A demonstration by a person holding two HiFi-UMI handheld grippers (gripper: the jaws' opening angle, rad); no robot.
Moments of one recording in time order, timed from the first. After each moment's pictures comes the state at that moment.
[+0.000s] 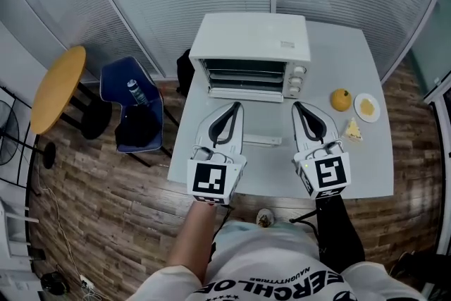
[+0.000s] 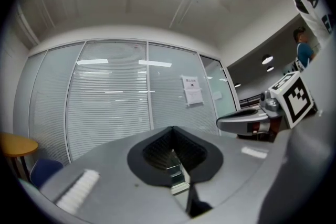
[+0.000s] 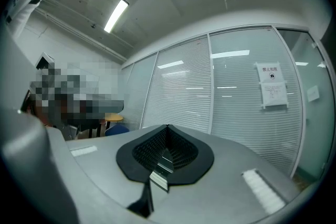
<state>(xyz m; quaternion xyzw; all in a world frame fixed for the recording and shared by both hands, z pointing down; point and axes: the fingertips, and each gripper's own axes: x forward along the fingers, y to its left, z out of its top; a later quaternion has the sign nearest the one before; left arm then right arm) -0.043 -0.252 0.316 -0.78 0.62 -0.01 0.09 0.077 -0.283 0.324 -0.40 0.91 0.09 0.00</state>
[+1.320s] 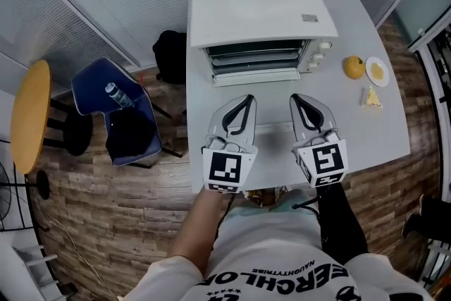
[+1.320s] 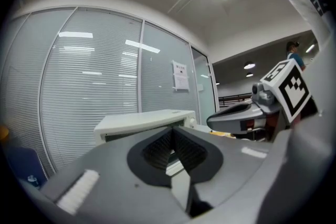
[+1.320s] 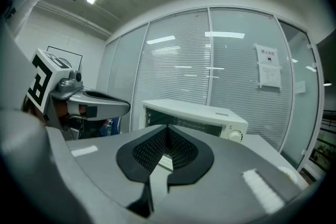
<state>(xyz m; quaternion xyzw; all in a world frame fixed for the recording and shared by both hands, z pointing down) -0.132 -0.318 0.413 -0.86 0.51 -0.05 0.03 -0.039 -0.323 0.417 -0.48 0.87 0.03 -0.11</state>
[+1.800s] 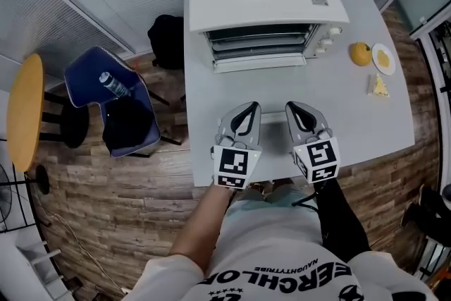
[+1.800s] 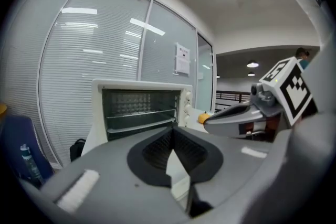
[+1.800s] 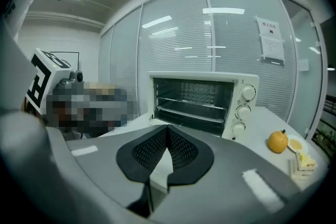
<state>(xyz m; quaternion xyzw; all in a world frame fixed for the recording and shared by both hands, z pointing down) -0.131 -0.305 0.517 -0.86 0.50 -0.09 -0.08 -0.049 -0.307 0.522 -0.46 0.87 -0.07 -0.18</state>
